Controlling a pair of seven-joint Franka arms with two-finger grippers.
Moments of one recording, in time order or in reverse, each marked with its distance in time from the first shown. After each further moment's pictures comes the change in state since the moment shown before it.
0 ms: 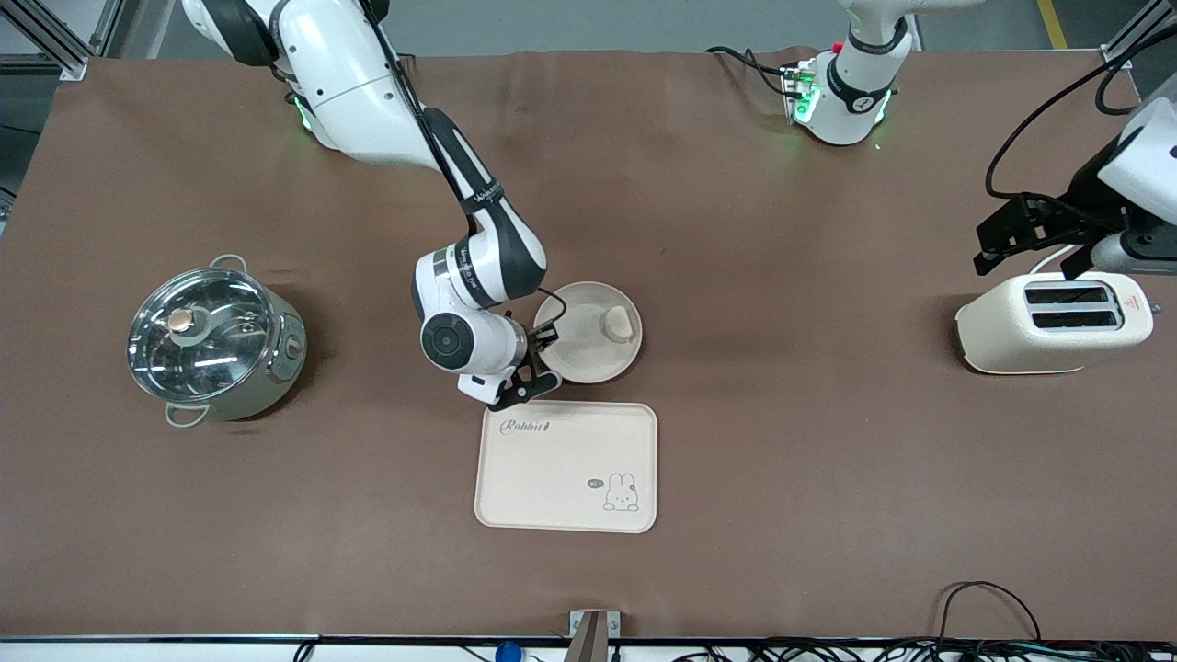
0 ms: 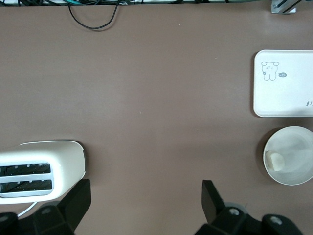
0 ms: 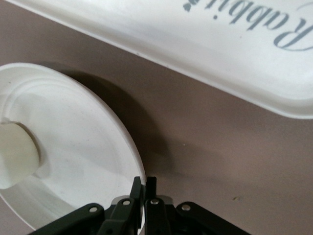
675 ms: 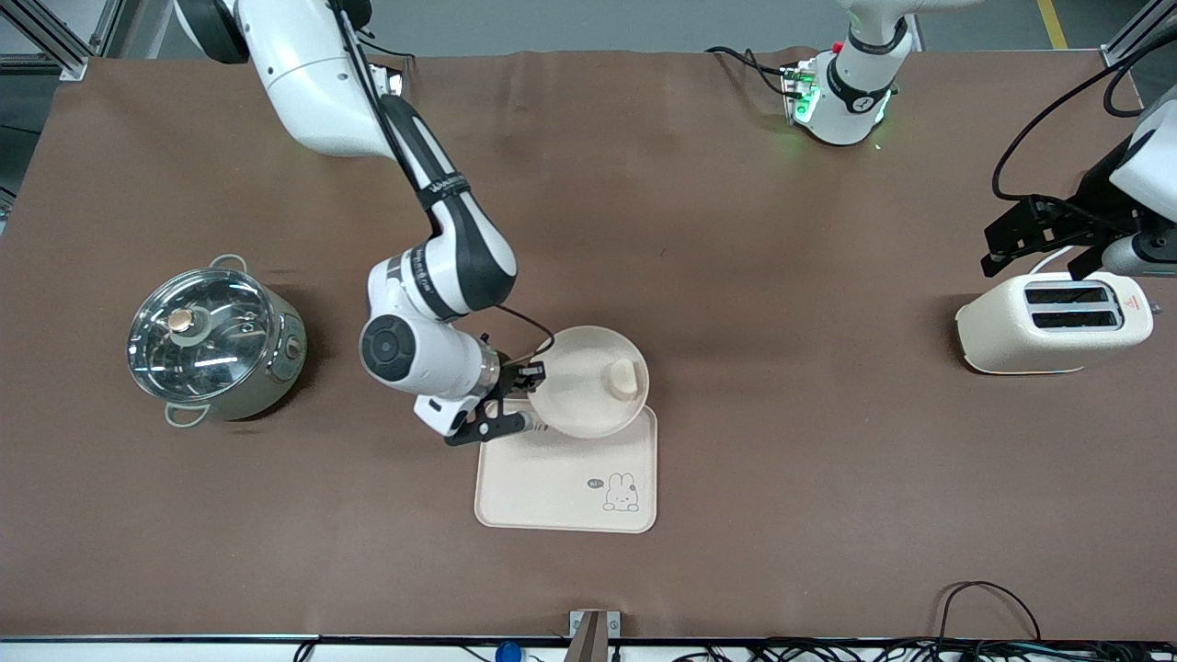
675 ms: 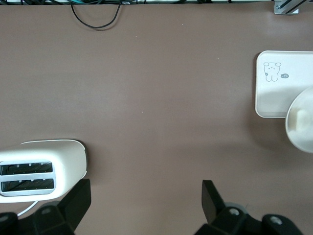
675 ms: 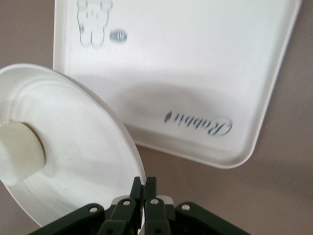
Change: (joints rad) left arm 0.003 0.001 0.000 0.004 0.000 -0.003 0.000; right arm -0.096 -0.012 -0.021 0.209 0.004 -0.021 0.177
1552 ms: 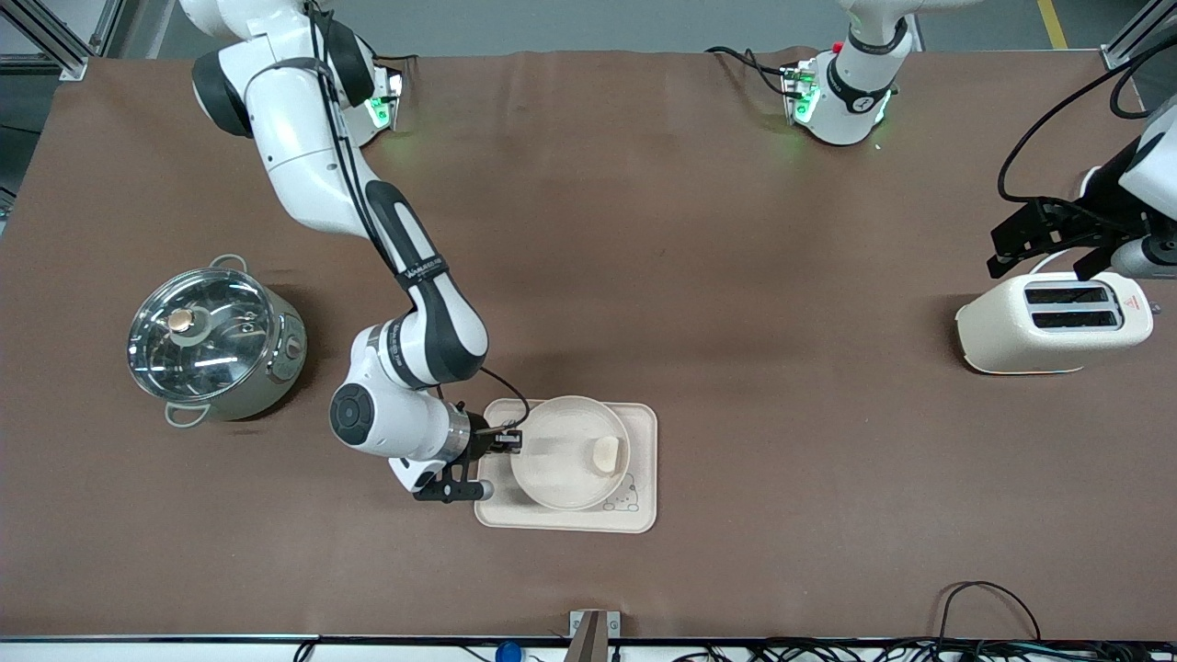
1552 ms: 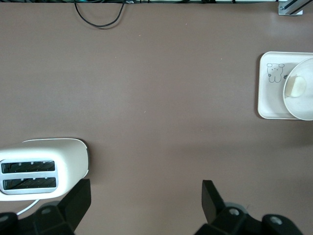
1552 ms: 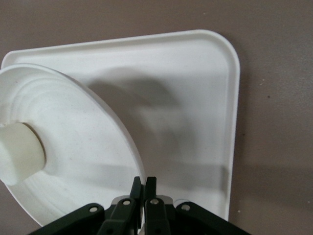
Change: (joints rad) left arm 0.013 0.003 0.001 0.002 0.000 -0.003 0.000; right arm -0.146 0.252 0.079 0.215 0.056 0.089 0.022
